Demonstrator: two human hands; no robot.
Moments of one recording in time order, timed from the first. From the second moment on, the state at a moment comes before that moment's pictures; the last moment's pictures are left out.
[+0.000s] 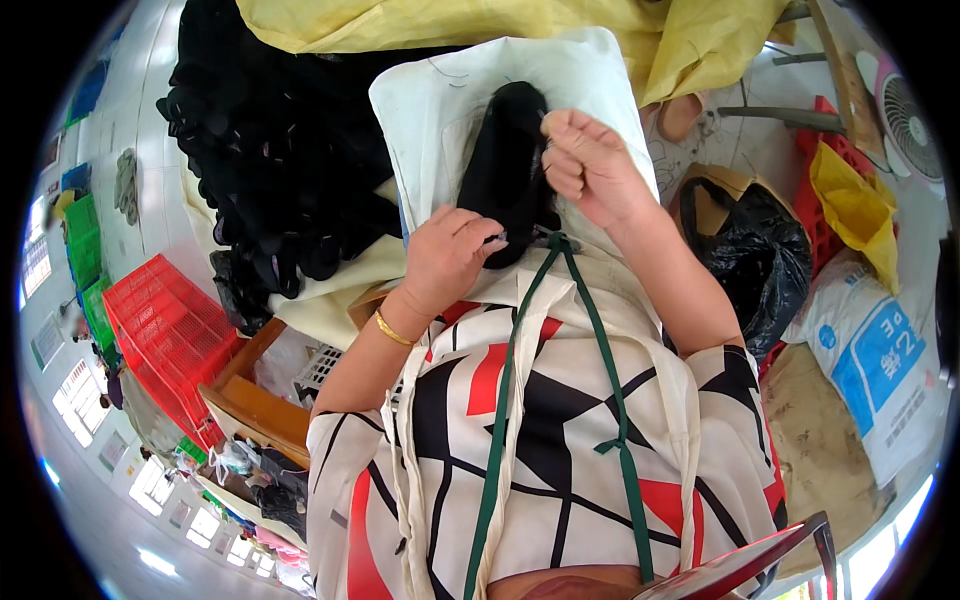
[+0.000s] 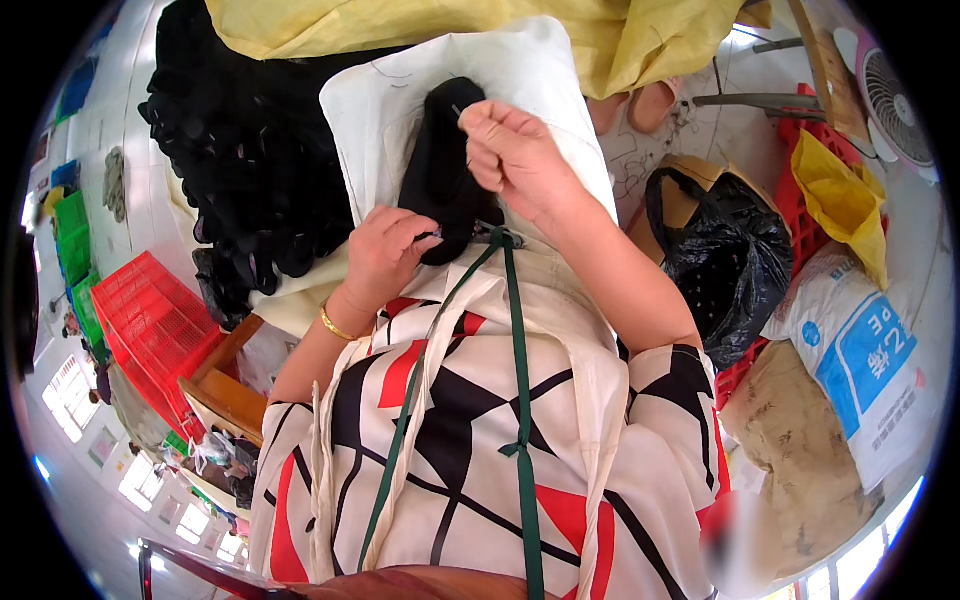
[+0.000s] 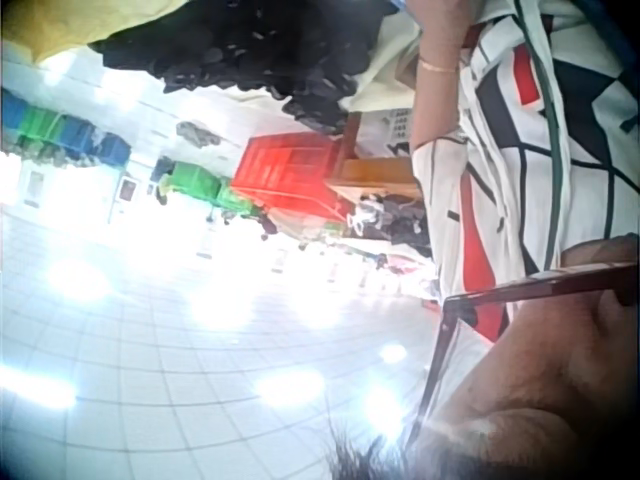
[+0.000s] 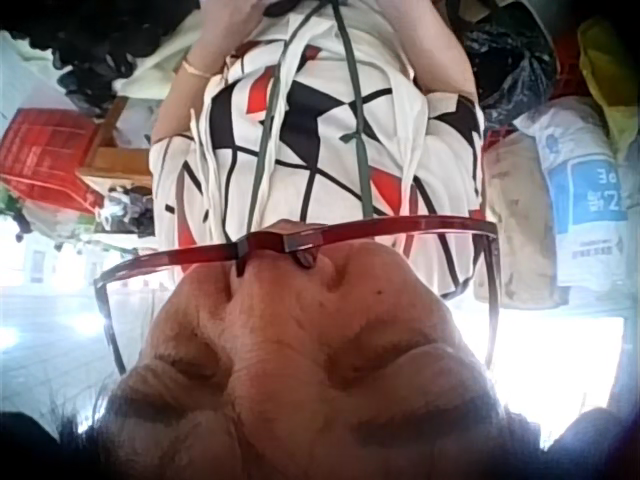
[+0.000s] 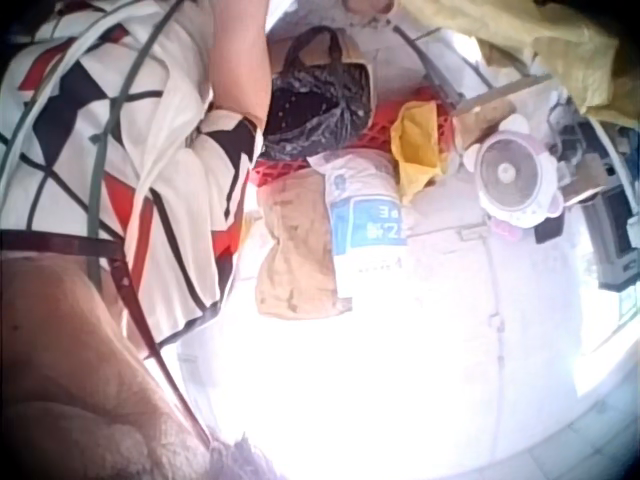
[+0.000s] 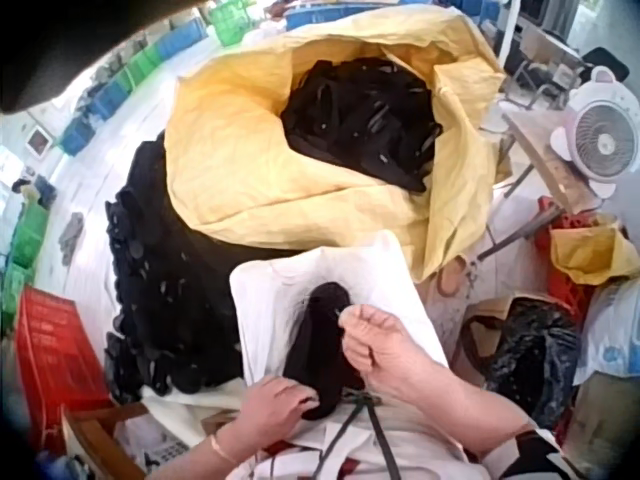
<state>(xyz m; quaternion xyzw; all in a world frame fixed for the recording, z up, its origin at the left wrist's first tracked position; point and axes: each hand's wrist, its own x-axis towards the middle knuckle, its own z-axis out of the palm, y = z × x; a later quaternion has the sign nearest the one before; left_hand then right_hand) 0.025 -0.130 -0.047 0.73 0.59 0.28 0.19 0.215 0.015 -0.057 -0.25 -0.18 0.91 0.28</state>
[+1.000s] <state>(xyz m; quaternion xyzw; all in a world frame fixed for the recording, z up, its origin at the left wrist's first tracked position) 0.031 -0.144 -0.054 0.64 0.66 0.33 0.22 0.225 -0.042 -0.048 -0.29 -0.82 0.48 0.06</state>
